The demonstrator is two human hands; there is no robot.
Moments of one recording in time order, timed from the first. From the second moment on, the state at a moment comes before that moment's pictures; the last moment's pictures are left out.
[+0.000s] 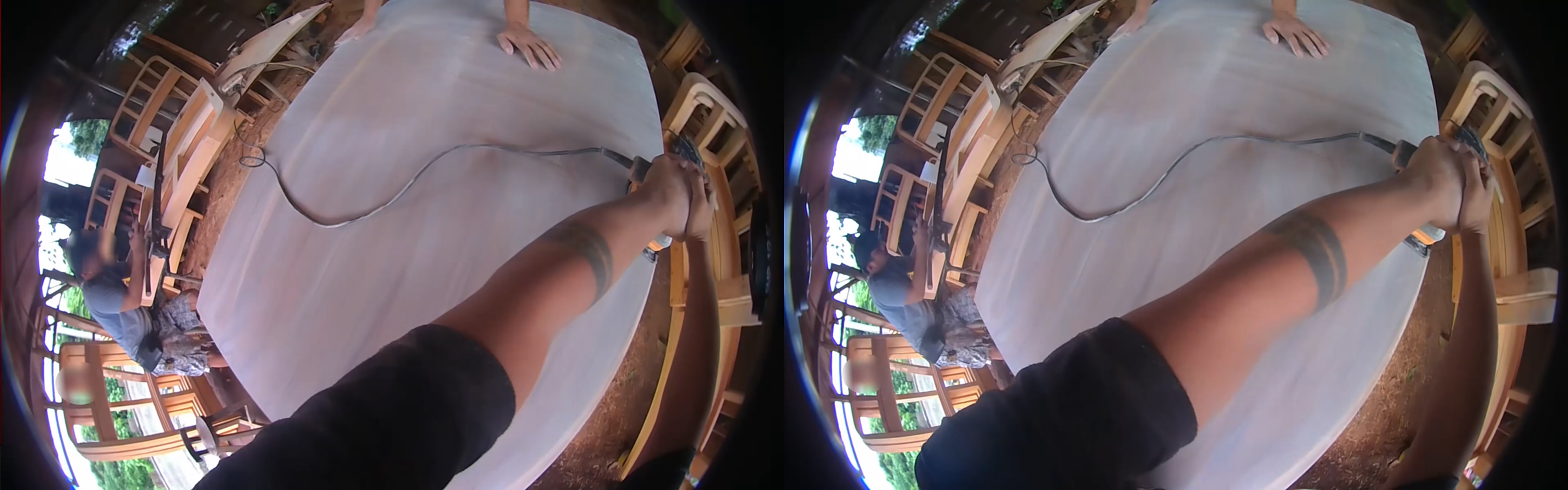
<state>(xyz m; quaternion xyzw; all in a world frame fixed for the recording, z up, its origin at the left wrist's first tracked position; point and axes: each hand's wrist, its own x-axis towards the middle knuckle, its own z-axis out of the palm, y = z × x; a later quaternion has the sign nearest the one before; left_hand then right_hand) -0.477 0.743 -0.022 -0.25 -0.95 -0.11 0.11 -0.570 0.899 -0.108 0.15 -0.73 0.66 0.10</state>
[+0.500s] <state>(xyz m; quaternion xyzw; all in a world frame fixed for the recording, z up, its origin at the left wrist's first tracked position) -0.475 0.690 0.002 -0.18 -0.98 -0.09 0.05 -0.547 0.803 -0.066 0.17 -0.69 0.70 0.05</state>
